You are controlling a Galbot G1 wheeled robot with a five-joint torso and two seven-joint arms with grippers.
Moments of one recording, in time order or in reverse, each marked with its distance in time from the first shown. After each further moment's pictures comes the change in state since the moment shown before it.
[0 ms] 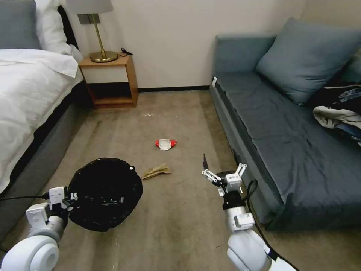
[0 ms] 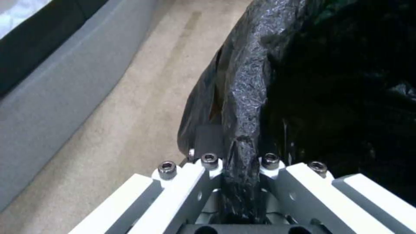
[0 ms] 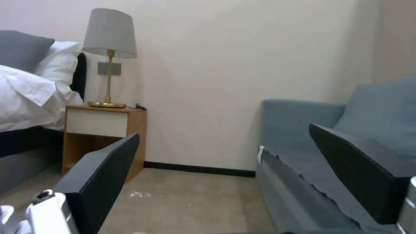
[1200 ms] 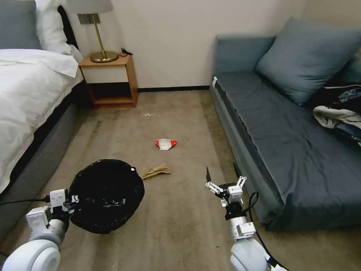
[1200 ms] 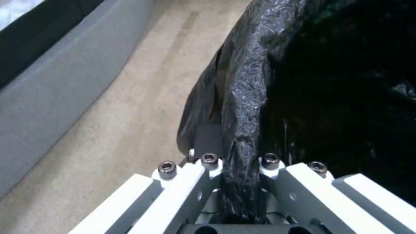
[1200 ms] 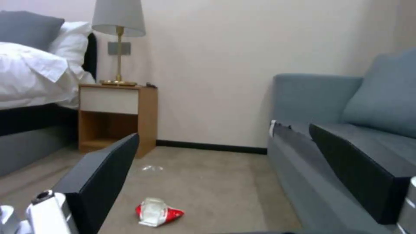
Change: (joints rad) left arm 0.022 -0.044 -0.001 -0.033 0.019 -0.003 0.004; right arm -0.012 0.010 0.019 -0.162 0.060 0.134 -0.086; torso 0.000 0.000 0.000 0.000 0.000
